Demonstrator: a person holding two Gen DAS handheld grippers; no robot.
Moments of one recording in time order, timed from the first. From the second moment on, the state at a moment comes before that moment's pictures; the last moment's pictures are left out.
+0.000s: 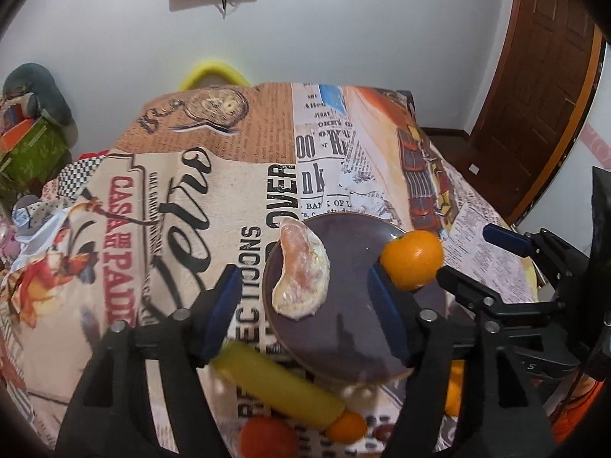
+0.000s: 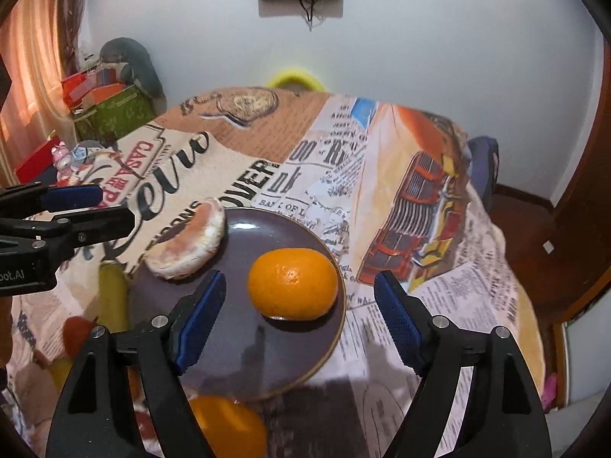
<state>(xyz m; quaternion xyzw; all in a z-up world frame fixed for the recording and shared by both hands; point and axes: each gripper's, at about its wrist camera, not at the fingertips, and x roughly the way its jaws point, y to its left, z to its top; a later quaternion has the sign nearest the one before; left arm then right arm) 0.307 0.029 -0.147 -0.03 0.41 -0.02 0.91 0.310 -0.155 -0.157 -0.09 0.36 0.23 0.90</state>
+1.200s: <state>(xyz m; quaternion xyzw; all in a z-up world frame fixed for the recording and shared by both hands) 0.183 -0.026 -0.248 -0.05 0.53 0.02 0.85 0.199 -0.210 -0.164 -0.06 0.39 0.22 0.89</state>
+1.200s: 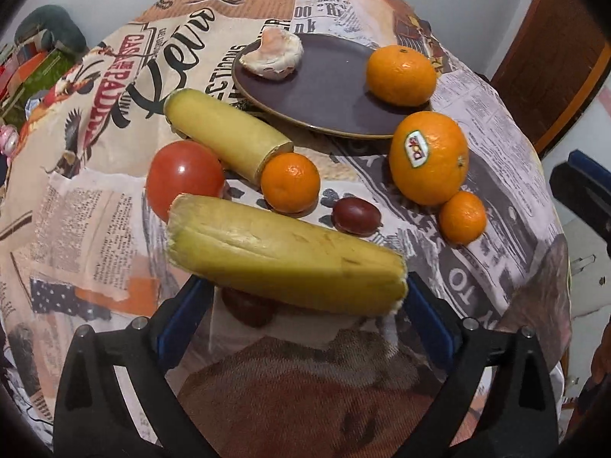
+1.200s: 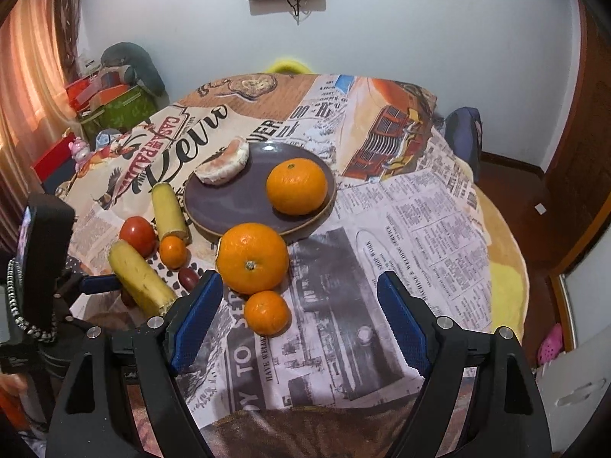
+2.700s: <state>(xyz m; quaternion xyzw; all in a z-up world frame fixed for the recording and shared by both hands) 0.176 0.125 -0.216 -0.14 0.48 0.09 0.86 0.238 -0.161 -0.209 -0.05 0.44 0.26 0.86</state>
